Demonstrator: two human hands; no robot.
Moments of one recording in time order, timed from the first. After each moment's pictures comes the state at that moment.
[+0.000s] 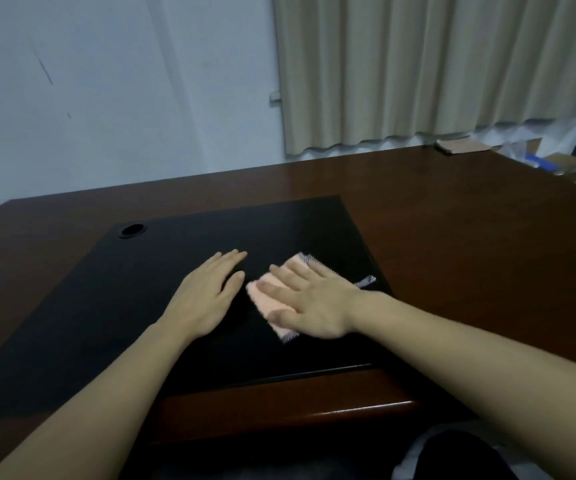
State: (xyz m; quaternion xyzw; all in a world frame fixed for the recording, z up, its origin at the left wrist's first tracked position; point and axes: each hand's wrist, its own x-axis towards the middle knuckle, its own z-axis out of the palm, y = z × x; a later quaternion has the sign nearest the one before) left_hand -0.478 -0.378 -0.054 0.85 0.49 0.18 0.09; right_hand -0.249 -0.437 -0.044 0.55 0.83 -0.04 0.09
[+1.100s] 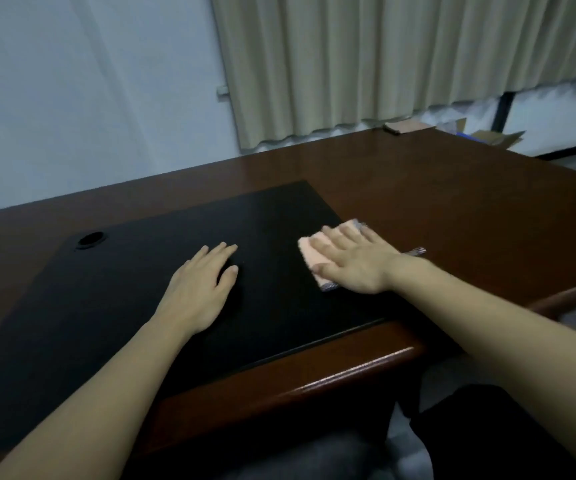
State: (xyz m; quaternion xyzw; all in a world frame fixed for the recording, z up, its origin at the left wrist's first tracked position) left_hand -0.476 -0.370 -0.059 0.87 0.46 0.14 0.08; right_hand -0.199 -0.468 -0.038 0.72 0.69 -0.08 0.06
